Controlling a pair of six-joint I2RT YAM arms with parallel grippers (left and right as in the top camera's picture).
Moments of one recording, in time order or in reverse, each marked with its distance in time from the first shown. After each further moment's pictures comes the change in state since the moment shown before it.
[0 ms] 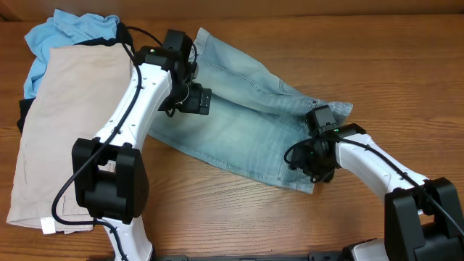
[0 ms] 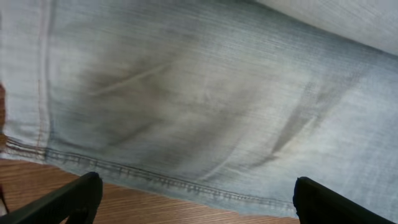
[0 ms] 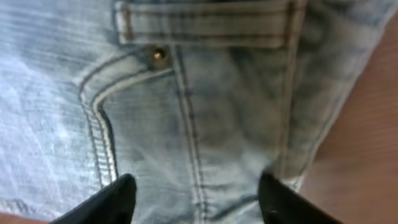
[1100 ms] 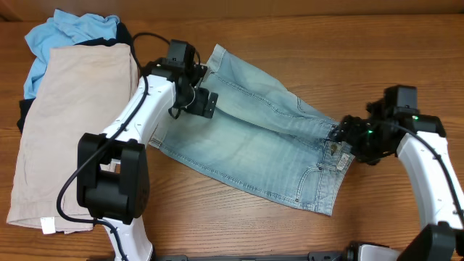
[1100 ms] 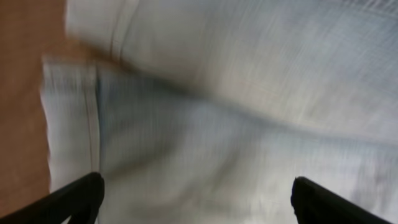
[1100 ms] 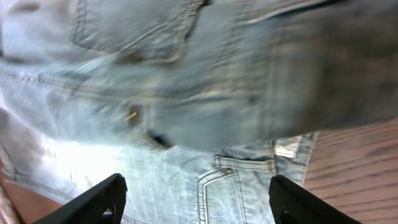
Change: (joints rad) left arm -0.014 0.000 -0.171 0.369 0.069 0.186; right arm -0.397 -0.177 0.181 -0.149 -0.154 -0.245
